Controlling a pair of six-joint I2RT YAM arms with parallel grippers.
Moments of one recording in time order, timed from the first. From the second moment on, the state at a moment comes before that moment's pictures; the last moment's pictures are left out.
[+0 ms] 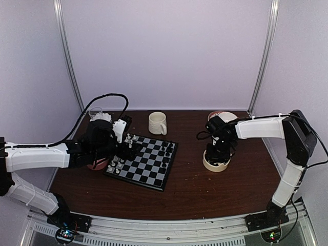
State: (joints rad) left arm -0.80 1.27 0.72 0.07 -0.15 -0.16; right arm 0.56 1.78 1.14 -0.66 0.02 0.68
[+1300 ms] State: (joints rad) left arm -0.80 1.26 0.73 0.05 -0.12 -0.16; right arm 0.56 1.64 1.03 -0.57 0.18 0.55
